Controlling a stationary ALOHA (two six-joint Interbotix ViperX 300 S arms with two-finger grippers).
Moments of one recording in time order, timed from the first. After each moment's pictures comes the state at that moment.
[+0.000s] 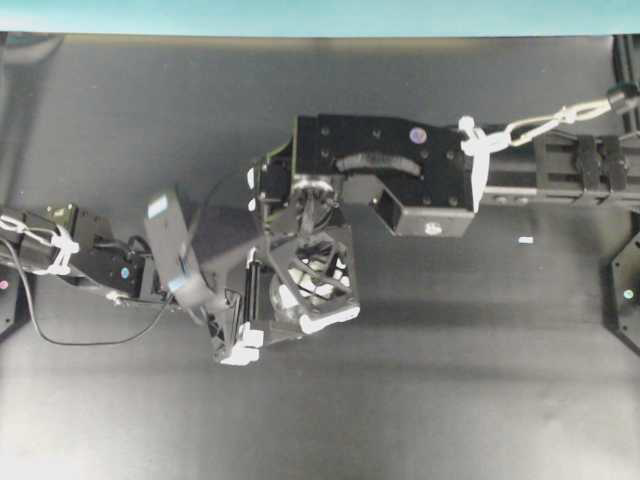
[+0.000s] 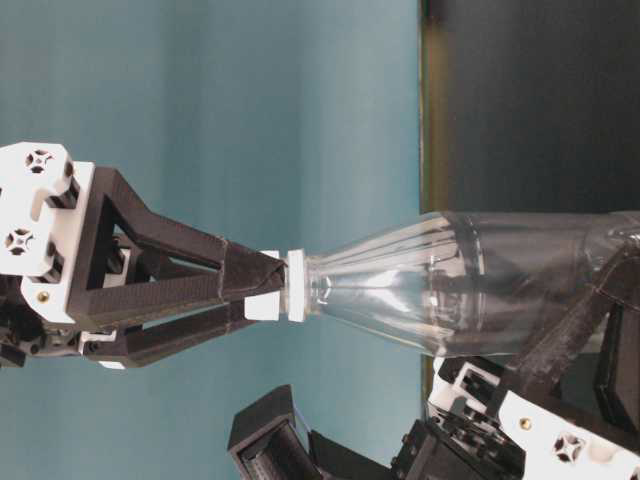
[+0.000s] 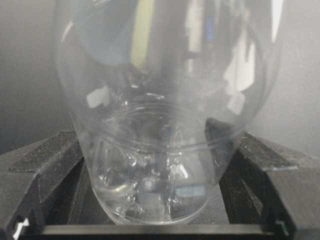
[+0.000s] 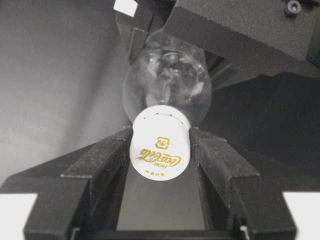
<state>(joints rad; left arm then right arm) -0.04 0.25 0.84 0.04 -0.62 -0.11 0.05 0.38 -0.46 0.14 1.48 -0.41</state>
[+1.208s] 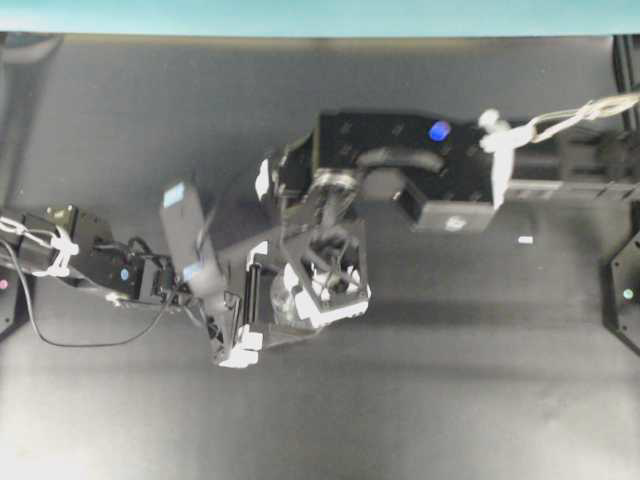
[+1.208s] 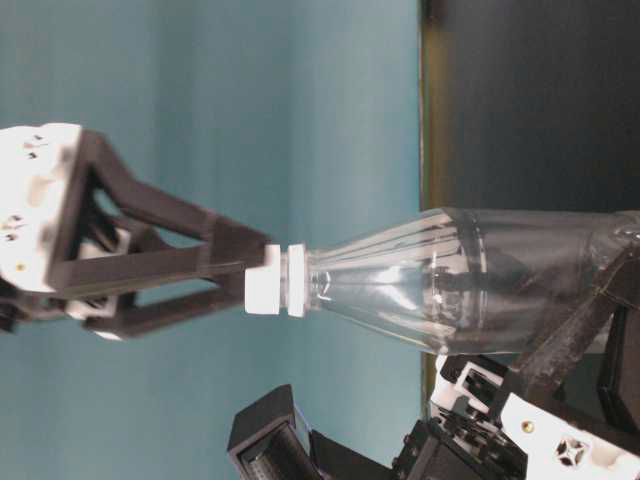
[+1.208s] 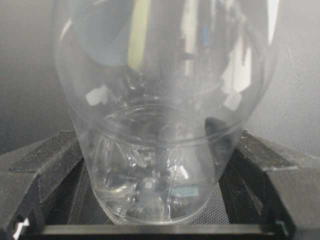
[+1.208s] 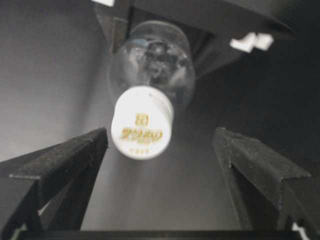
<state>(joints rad) -0.04 0.25 0.84 0.04 -0.62 -0.11 0.05 0.29 -0.36 0.12 1.42 -0.28</state>
